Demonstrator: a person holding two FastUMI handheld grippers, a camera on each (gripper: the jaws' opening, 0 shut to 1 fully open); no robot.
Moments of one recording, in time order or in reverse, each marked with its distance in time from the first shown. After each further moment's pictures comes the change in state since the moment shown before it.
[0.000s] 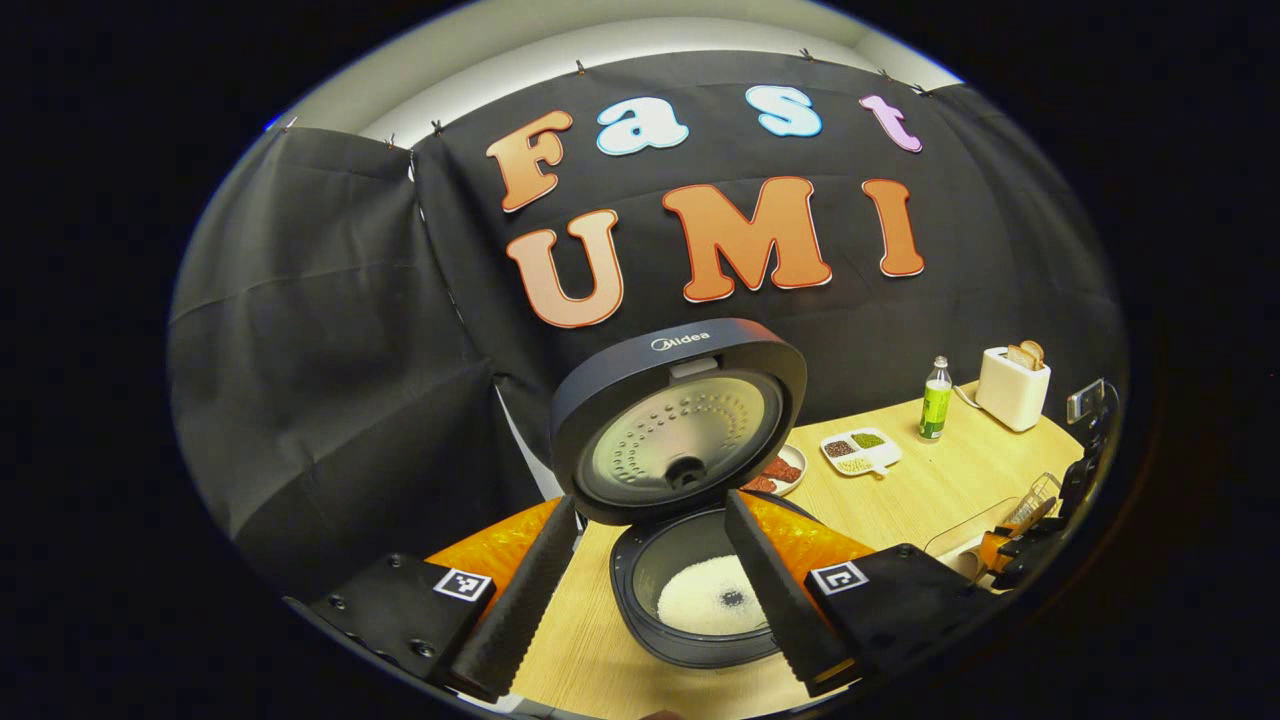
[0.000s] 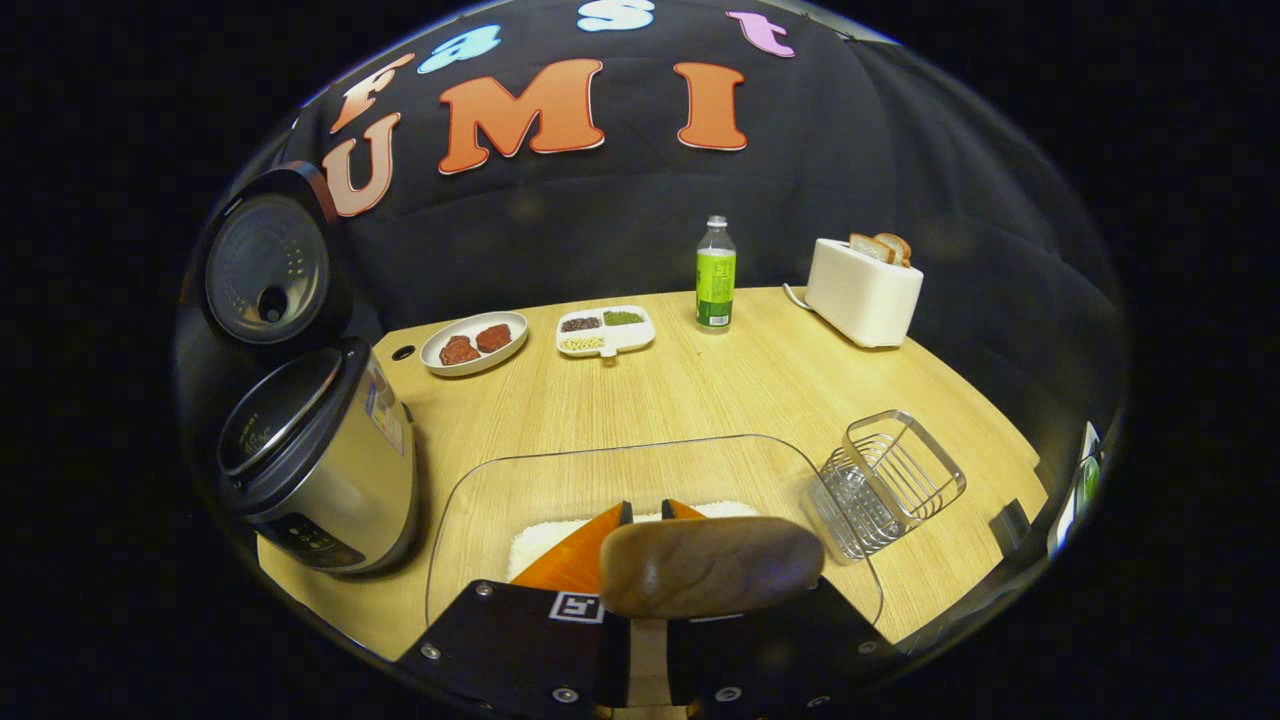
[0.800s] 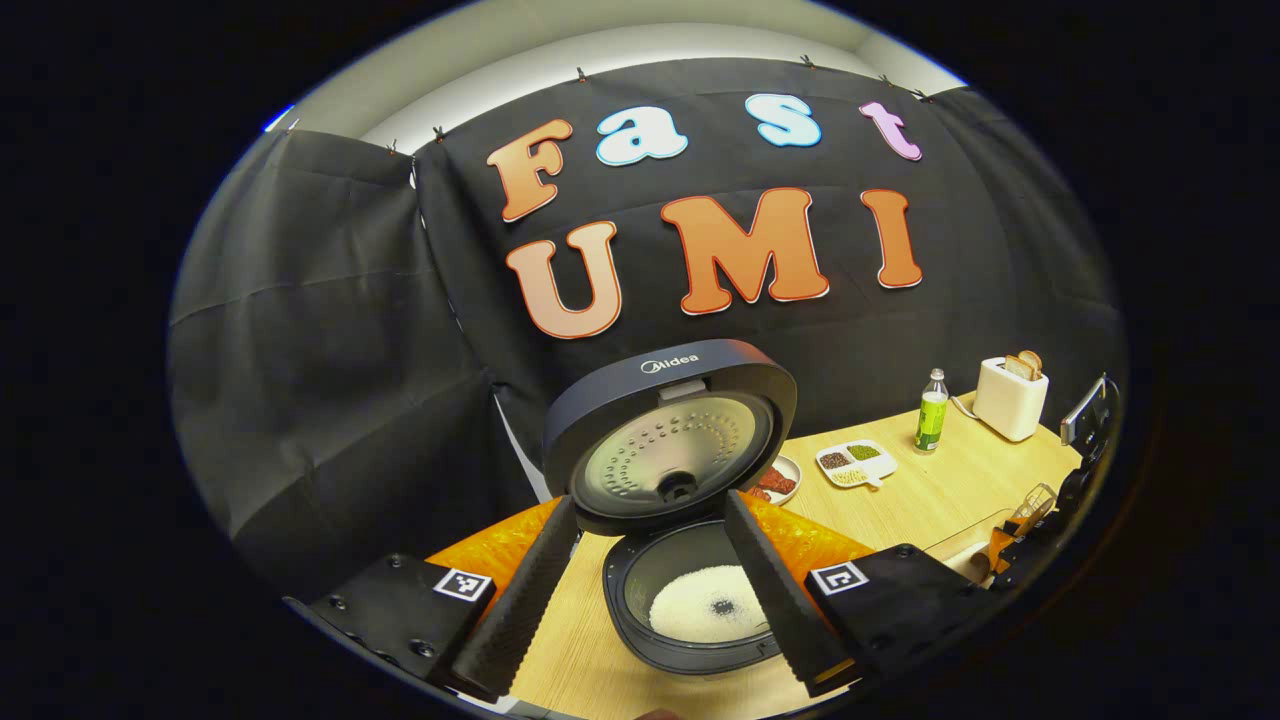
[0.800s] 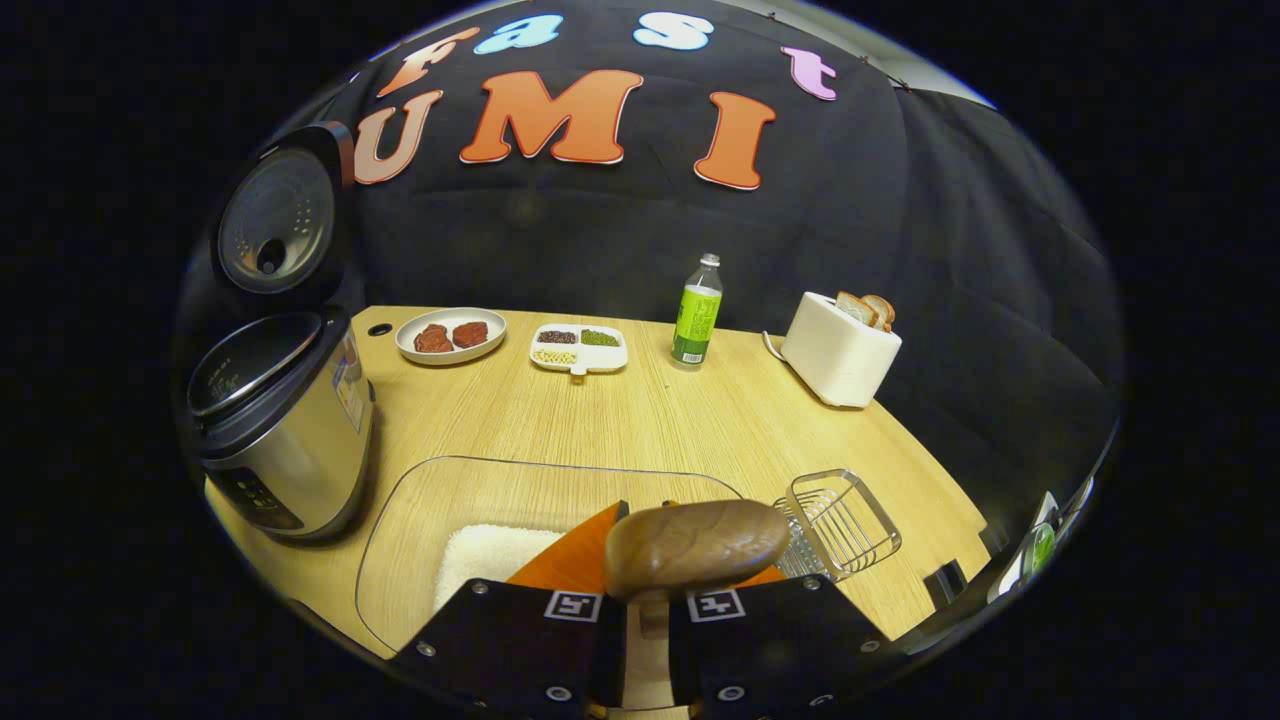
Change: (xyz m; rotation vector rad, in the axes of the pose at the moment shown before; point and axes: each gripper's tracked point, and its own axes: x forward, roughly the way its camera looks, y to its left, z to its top) left arm -0.003 -0.011 0.014 0.003 -0.031 -0.009; right arm -0.001 -0.037 0.023 -0.172 -0.112 -0.121
